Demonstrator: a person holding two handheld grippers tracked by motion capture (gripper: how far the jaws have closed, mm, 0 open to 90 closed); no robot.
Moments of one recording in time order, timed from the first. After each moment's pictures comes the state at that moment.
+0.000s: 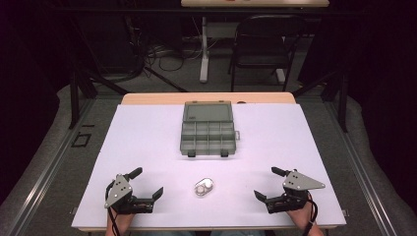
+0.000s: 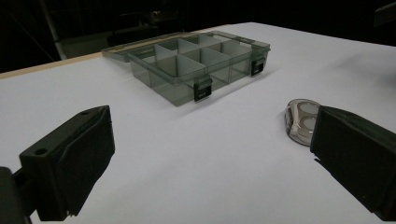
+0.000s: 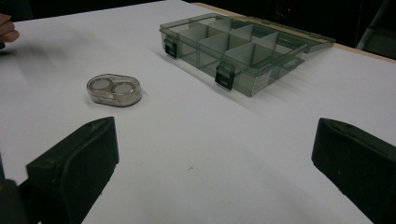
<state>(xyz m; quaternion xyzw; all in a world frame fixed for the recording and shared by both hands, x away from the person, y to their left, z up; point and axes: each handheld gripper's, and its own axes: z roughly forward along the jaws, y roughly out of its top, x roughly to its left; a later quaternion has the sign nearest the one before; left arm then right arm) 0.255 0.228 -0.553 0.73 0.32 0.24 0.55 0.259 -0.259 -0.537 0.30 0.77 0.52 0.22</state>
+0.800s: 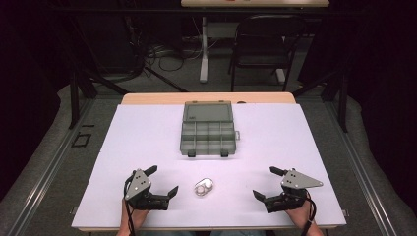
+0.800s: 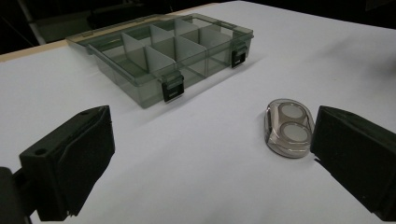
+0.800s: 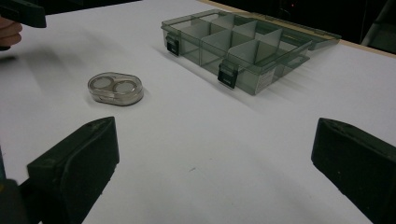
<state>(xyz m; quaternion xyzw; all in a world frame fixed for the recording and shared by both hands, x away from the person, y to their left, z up) 0.267 0.185 -0.546 0.77 0.32 0.22 0.52 0.262 -0.256 -0.537 0.30 0.78 0.52 0.21</state>
